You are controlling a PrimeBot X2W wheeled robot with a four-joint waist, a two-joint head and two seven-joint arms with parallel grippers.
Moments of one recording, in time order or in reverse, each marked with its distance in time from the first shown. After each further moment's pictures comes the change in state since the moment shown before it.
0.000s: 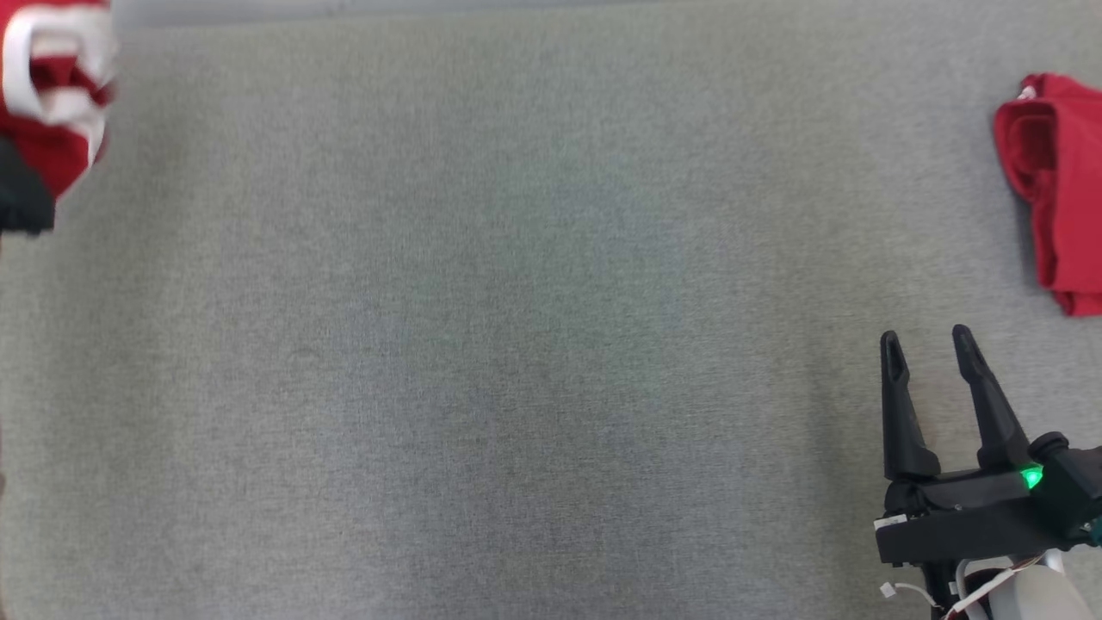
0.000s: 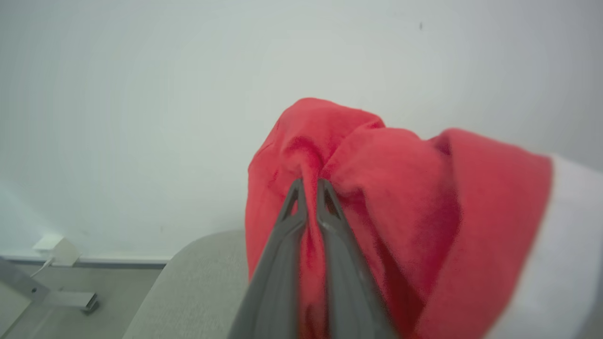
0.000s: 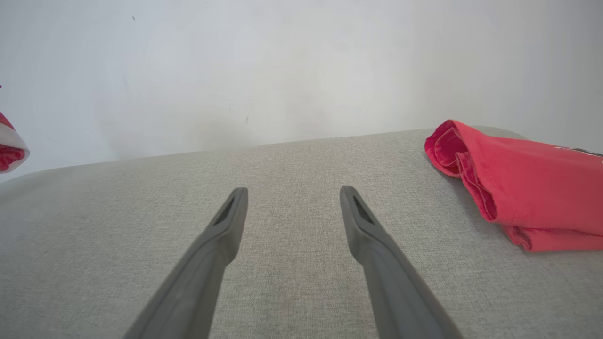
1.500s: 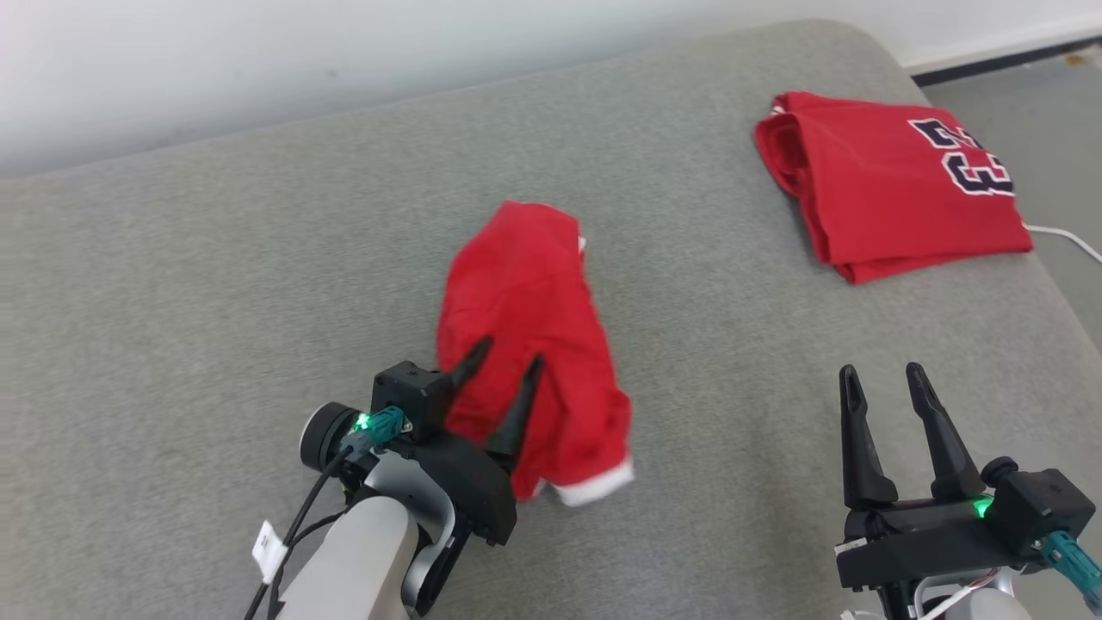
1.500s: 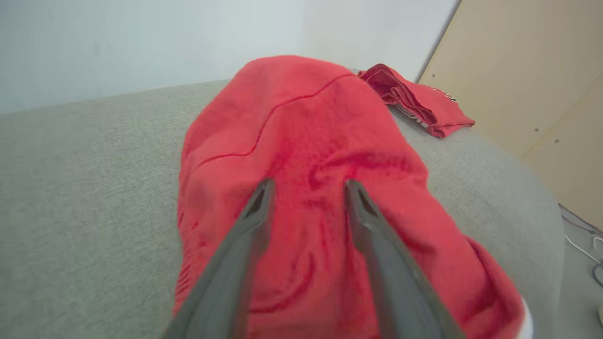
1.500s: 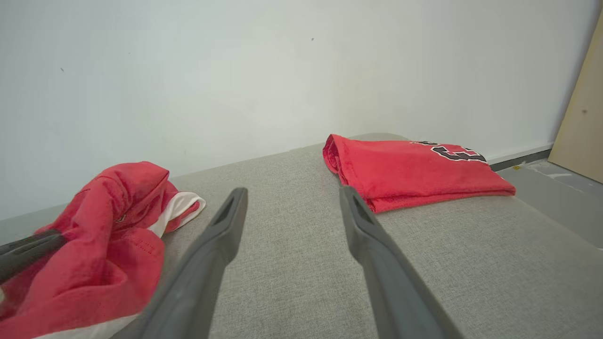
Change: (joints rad) left arm 0.443 -0.346 -0.502 -0.134 -0.131 0.035 -0.113; right arm 0.020 0.077 0.019 0.063 0.014 0.000 -0.002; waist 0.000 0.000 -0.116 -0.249
